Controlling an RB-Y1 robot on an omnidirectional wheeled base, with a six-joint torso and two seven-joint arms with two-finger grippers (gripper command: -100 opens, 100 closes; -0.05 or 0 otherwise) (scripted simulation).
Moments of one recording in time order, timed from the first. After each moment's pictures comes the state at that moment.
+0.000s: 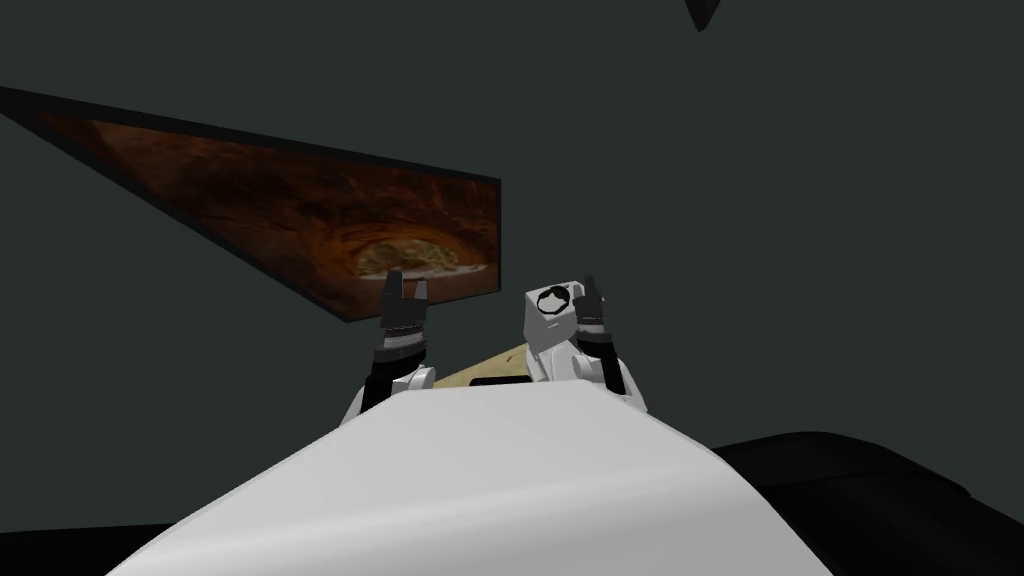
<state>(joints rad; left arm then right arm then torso) 0.54 0.00 -0.07 -2.31 -0.07 -0.53 -0.03 0.45 -0.16 -0.05 -2.22 0.00 -0.44 0.13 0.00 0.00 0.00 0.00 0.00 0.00</state>
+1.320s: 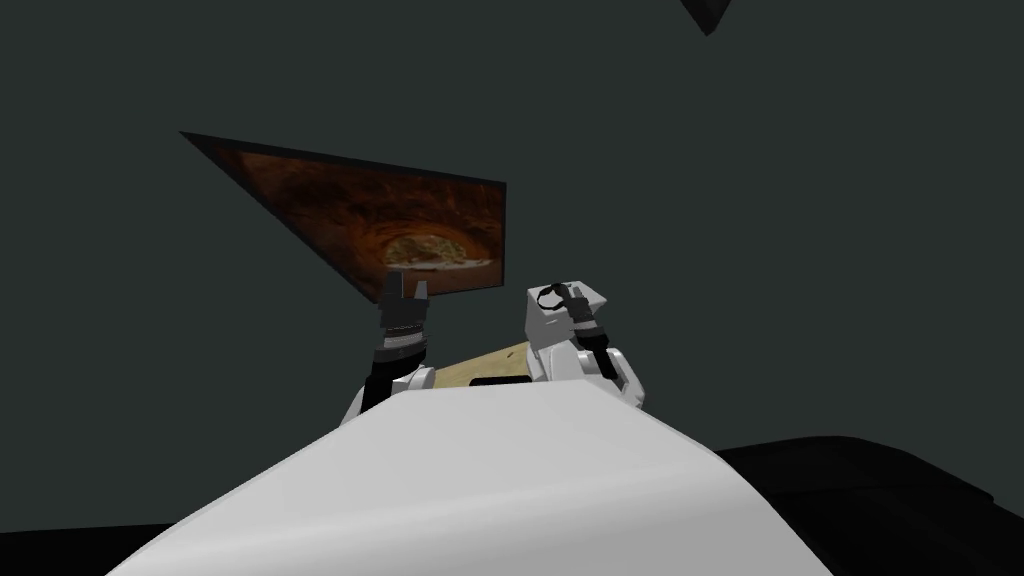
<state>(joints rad) 0.54 0.00 -0.07 -2.31 -0.07 -0.53 -0.03 0.36 -0.28 -0.09 -2.06 0.26 -0.41 0.50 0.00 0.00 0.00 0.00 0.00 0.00</state>
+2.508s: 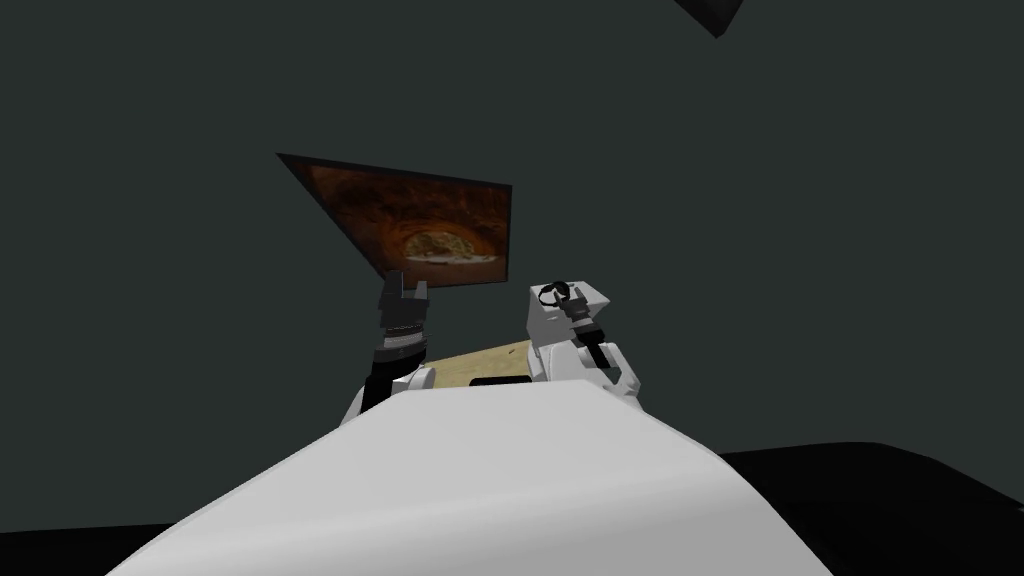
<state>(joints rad) 0.54 0.00 -0.07 -2.31 -0.07 -0.53 -0.03 0.28 -0.31 -0.14 -1.91 0.50 -0.39 0.84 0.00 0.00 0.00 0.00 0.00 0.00</state>
